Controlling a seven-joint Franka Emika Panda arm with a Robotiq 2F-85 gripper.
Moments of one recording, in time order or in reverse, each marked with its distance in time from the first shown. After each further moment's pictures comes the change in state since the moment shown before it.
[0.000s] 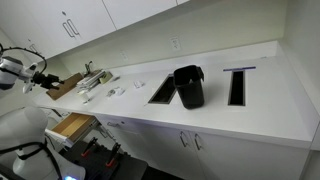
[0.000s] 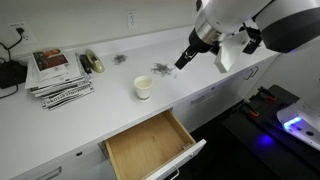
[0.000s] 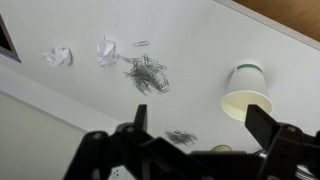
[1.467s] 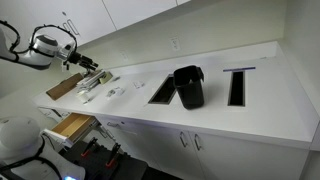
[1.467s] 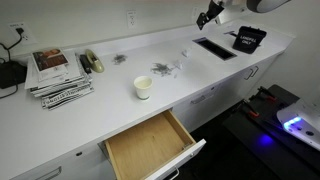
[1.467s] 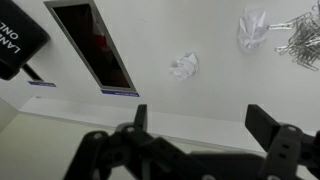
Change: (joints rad) arm -0.663 -0.173 0.120 -0.146 -0.016 0.050 0.006
